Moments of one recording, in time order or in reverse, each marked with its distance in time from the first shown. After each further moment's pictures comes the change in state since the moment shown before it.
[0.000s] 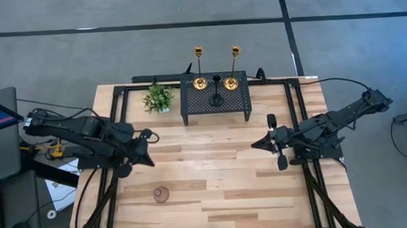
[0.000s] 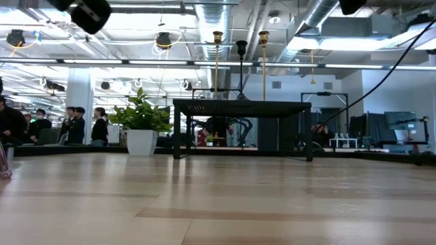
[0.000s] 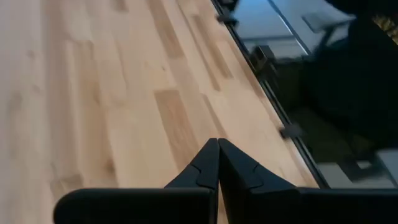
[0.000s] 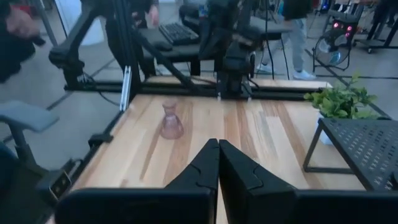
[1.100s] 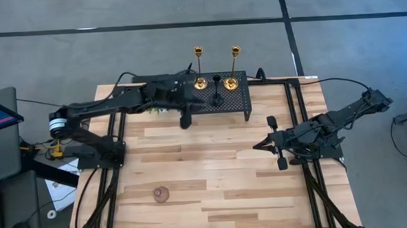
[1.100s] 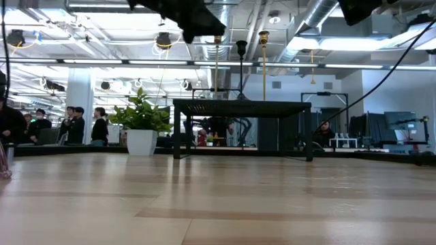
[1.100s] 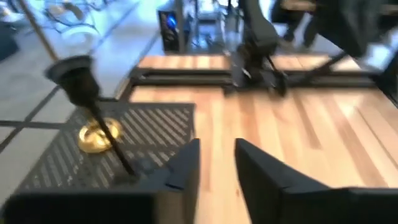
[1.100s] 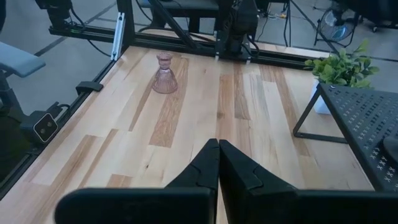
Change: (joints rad) left arm 0.529 0.619 0.376 0.531 -0.064 0.216; right arm 0.002 -0.004 0.000 -0.178 -0.004 -0.042
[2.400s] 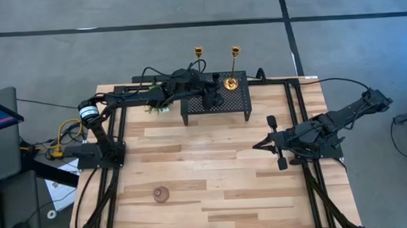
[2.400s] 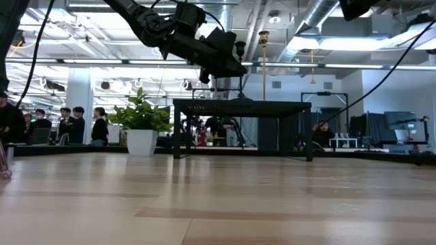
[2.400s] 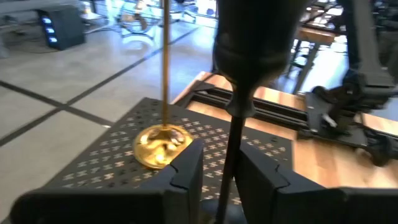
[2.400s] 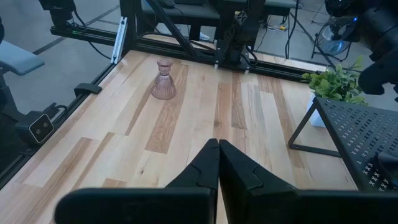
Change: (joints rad) left arm 0.138 0.356 0.001 0.511 -0.081 -0.214; right arm -0.002 0.000 0.000 0.031 0.001 -0.061
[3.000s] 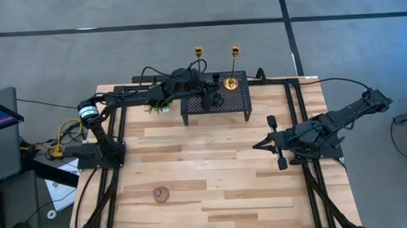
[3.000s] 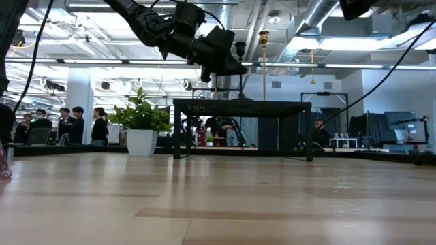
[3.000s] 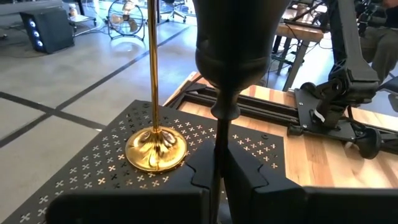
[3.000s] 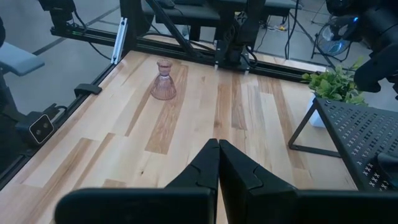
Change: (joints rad) left arm 0.004 -0.002 0.002 -0.009 0.054 0.024; right arm 0.000 0.000 0.000 0.002 0.000 0.000
